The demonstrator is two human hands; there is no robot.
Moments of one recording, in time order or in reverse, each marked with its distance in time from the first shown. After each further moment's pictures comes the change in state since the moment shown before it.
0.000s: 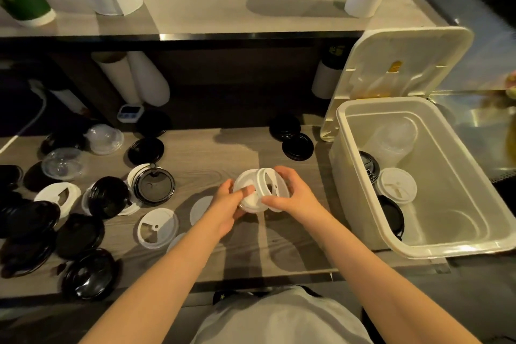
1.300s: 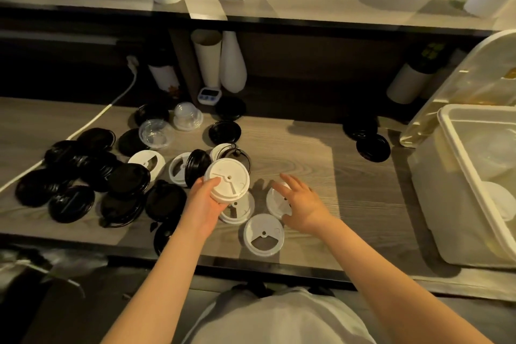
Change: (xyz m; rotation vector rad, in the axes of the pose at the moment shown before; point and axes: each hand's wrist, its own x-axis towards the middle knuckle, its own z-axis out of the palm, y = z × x) left_hand -0.046 0.014 -0.196 -0.525 0.159 0.192; right_hand 0.019 -0.013 0.151 -1.050 -0.347 -0.229
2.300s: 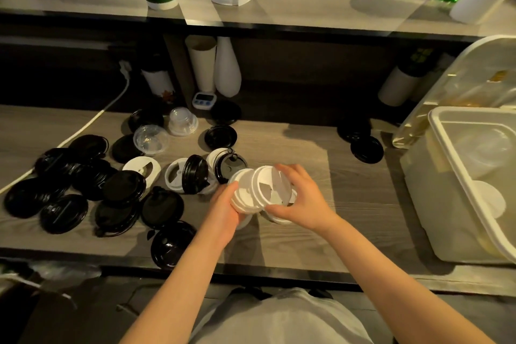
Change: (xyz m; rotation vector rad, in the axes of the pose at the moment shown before) left_hand -0.009 -0.020 0.029 0.128 -0.023 -0.121; right_hand -0.022 -0.024 -0.032 0.516 0.397 -0.081
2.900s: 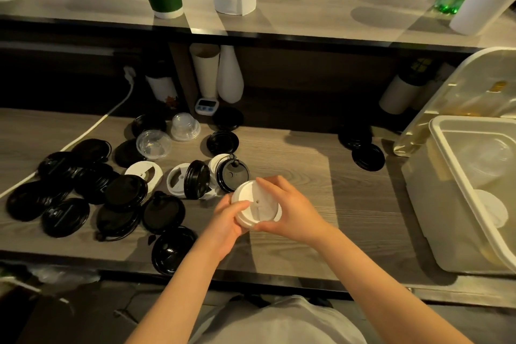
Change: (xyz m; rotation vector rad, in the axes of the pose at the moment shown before) left_hand -0.016 0.001 -0.011 0.129 -0.151 0.013; right_hand 0.002 -0.010 0.014 -0.159 -0.147 -0.152
